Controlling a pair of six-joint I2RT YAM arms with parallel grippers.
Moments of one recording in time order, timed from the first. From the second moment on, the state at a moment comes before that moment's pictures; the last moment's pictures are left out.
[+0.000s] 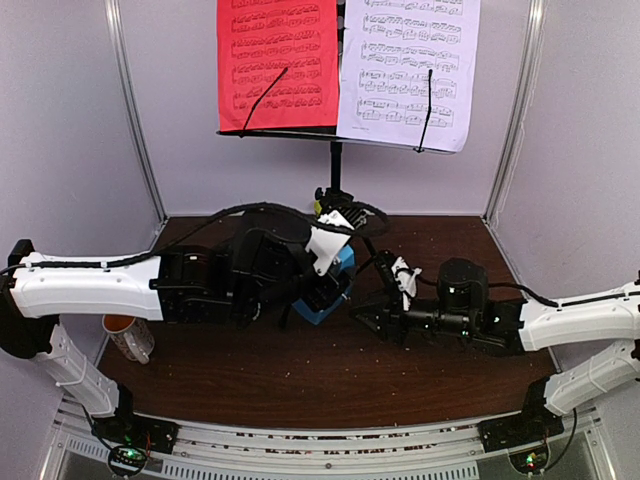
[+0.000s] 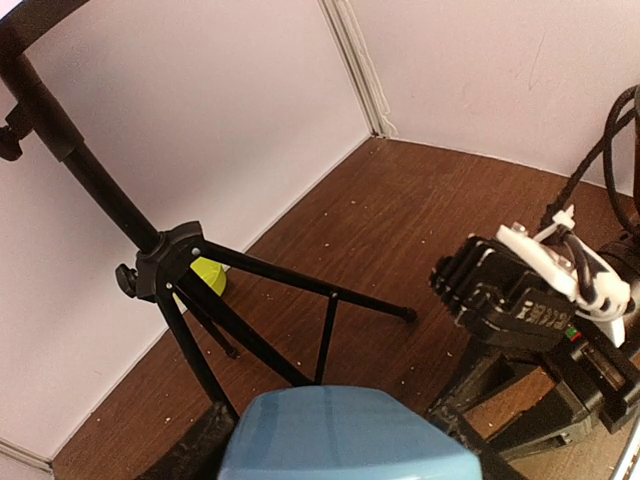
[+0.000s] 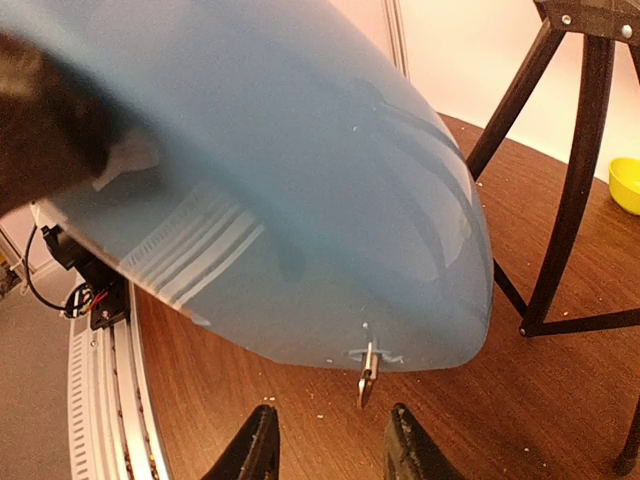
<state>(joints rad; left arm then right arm) -1.33 1.52 1.35 -0.20 -0.62 0.14 0.98 1.23 0.60 0.39 -0.13 0.17</state>
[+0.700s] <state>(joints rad) -1.33 1.52 1.35 -0.20 -0.61 0.14 1.00 1.30 0.67 0.36 -0.03 0.21</state>
